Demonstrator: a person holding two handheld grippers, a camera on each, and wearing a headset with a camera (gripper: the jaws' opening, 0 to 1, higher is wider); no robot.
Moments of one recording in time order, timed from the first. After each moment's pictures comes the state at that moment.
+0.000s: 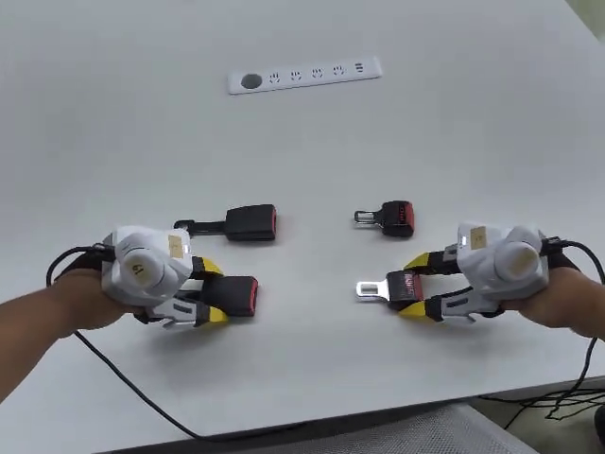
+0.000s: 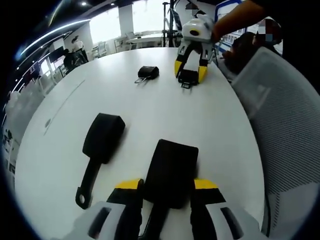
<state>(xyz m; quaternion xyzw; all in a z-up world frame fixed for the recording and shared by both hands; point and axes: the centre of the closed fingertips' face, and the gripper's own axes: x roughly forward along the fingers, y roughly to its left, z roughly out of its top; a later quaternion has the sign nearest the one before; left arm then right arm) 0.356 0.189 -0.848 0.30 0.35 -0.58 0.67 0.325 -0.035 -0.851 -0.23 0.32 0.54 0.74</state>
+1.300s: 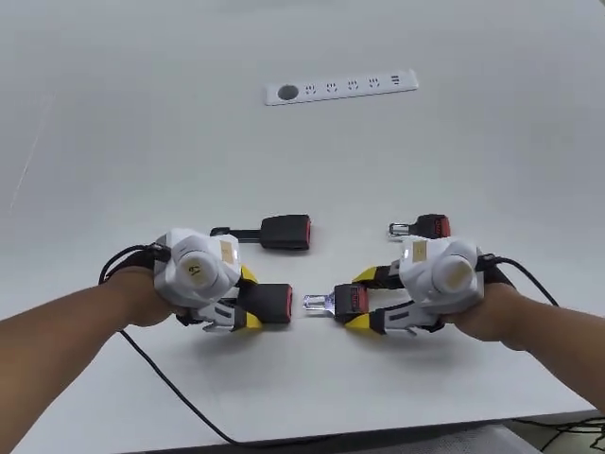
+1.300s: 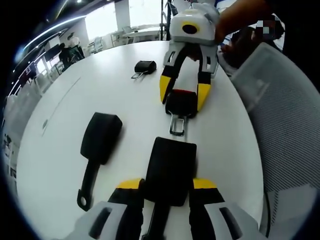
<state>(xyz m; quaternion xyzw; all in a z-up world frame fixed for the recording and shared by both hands) 0.358 0.193 -0.855 0.33 0.36 -0.58 0.65 0.348 0.095 -0.853 -0.18 0.29 0.58 0.74</state>
